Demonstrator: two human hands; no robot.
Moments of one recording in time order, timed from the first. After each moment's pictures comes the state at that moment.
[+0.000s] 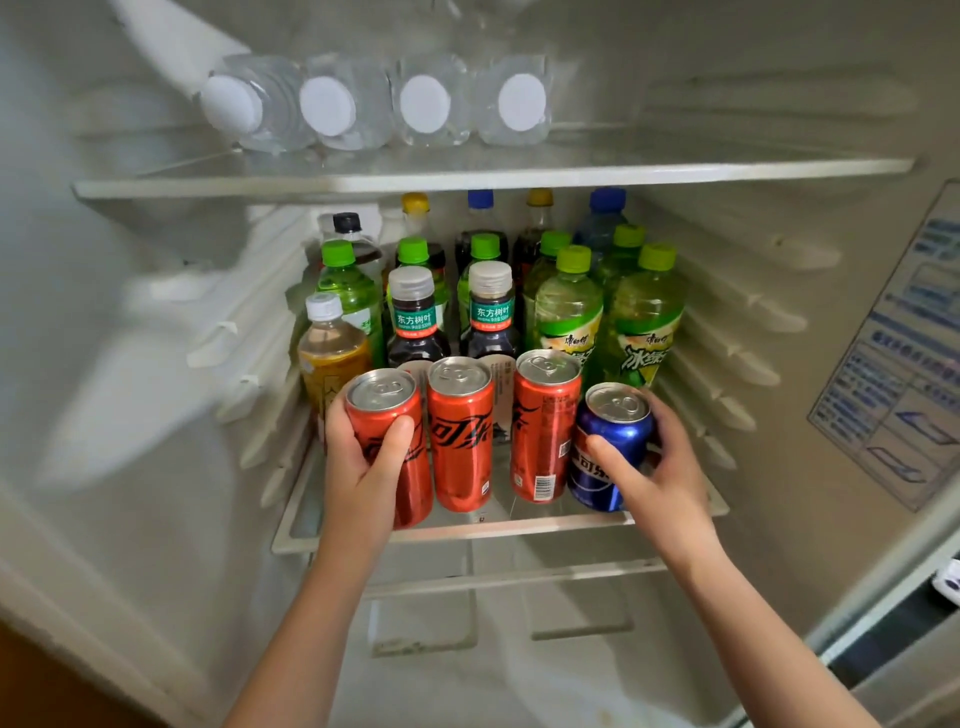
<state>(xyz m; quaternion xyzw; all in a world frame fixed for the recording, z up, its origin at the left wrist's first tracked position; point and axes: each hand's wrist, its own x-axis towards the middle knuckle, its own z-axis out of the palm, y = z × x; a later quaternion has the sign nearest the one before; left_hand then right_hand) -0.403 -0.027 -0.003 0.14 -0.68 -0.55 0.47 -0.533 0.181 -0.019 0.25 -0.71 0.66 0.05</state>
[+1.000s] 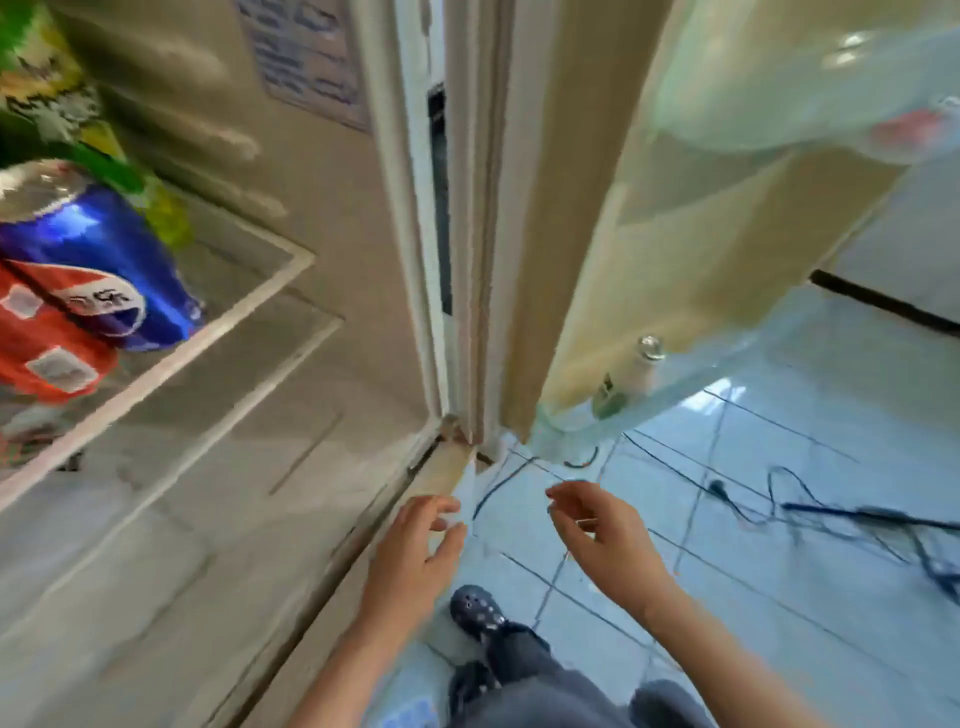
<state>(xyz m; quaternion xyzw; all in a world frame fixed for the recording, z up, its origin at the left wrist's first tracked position) -0.353 0.178 -0.215 -0.11 -0.86 -0.47 -0.14 -0.286 0.387 -0.189 -0.19 -0.87 0.46 -0.03</state>
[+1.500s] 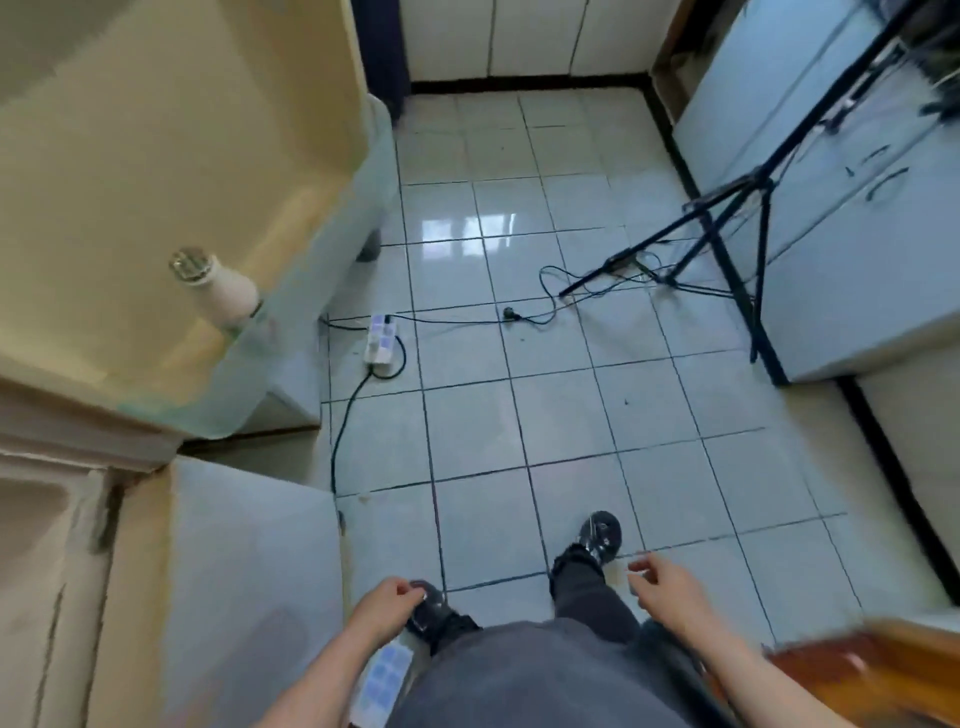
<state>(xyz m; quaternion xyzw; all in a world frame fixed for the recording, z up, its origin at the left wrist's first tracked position) -0.226 0.285 -0.344 -0.19 -0.79 -0.06 -0.58 0.070 0.447 -0.301 -0.67 -0.59 0.43 -0.16</state>
